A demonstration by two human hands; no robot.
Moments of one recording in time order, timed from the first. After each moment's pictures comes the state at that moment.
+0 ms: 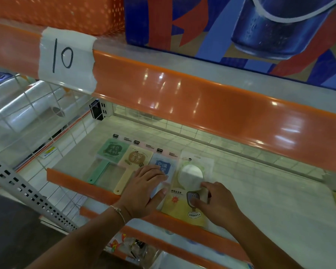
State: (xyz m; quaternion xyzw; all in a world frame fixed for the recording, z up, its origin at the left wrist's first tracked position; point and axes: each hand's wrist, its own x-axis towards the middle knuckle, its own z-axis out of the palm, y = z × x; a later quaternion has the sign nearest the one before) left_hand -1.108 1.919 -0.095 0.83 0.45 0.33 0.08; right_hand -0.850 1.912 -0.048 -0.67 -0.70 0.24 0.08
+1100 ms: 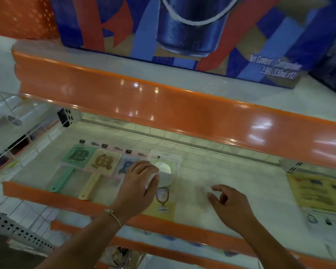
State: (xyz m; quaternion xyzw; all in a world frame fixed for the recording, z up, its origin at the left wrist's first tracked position) left_hand -1.026 1.917 -0.056 0.77 0.50 0.39 0.12; right_hand -0.750 1.865 -0.021 -0.74 -0.61 0.21 0.17
